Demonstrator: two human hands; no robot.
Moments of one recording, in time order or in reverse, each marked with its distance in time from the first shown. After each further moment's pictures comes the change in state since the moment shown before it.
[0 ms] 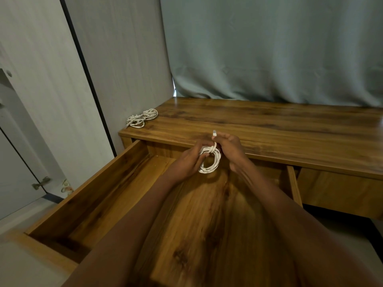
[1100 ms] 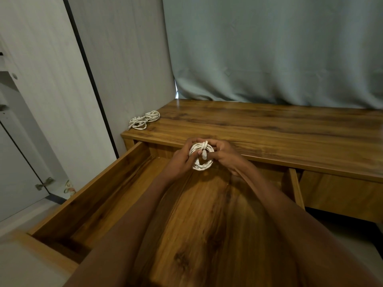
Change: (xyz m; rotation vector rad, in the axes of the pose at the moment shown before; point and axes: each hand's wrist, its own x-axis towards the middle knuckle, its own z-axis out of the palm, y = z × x) left_hand -0.008 -0.006 -0.015 -0.176 0.117 -0.167; right_hand -0.005 0.002 -0.001 -0.163 -0.499 -0.098
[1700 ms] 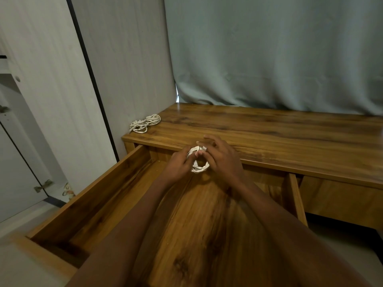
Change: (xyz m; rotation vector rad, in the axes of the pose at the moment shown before) left_hand 0.007 -0.011 -0.002 0.101 0.039 -0.117; right_hand -0.001 0.021 0.005 -1.138 0.447 -0.690
